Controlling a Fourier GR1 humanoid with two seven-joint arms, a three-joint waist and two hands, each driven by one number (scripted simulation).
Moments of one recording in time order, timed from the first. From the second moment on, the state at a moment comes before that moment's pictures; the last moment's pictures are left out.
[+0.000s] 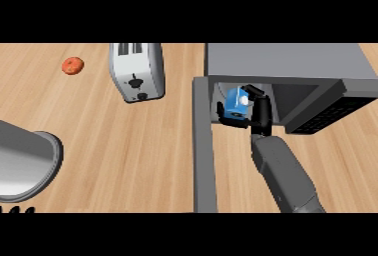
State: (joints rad) left arm 0.77 0.04 0.06 -2.09 0.35 -0.40 -0.41; right arm -0.61 -0.01 0.03 -0.70 -0.11 -0.46 -0.57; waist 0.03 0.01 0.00
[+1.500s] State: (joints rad) left arm 0.67 0.06 0.09 -2.00 0.36 -0.45 -0.42; right arm -0.97 -0.19 -0.12 -0.18 -0.03 -0.65 -0.80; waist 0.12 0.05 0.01
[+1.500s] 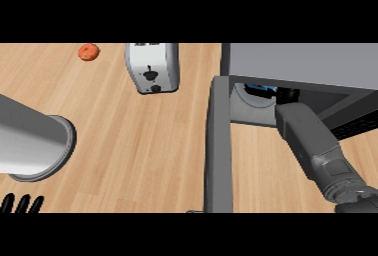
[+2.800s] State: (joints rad) left arm 0.60 0.09 0.09 -1.95 0.35 -0.47 -0.41; right arm -0.98 -0.25 0.02 -0.03 0.20 -1.05 -0.52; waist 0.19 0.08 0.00
